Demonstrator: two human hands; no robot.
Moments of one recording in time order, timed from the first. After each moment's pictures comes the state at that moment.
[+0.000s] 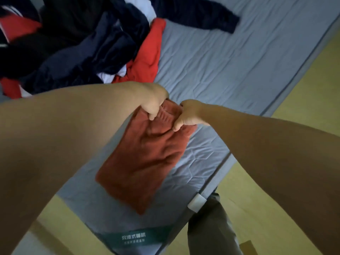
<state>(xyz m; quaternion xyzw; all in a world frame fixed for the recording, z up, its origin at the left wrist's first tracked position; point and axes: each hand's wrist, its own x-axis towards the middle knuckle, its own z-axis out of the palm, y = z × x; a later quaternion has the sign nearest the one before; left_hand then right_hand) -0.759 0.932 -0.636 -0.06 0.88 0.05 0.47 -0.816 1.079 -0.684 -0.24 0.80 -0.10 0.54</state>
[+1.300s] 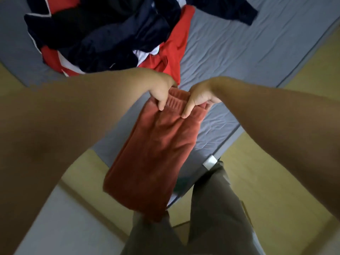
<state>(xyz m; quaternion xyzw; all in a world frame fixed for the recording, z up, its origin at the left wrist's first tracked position) -0.633 0.885 -0.524 -0.09 0.85 0.20 0.47 -0.707 1.025 -0.537 -0.20 0.72 -0.01 0.66</state>
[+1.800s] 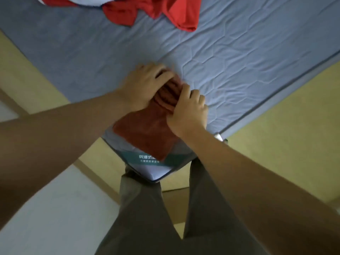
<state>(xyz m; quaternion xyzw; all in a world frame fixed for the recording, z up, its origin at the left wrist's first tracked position) -0.494 0.926 -0.673 -0.07 0.96 0.15 0.22 -0.549 1.086 -0.681 -0.27 0.90 -0.05 0.34</state>
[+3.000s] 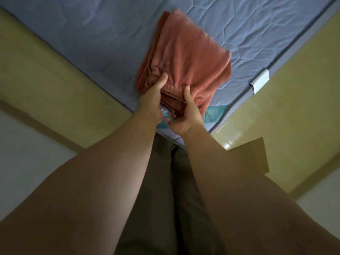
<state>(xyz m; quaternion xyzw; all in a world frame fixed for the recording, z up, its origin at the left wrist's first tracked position) -0.267 1.004 -0.795 -0.65 0.19 0.72 0.11 -0.298 1.100 -0.778 0.55 0.44 -0.54 0.46</state>
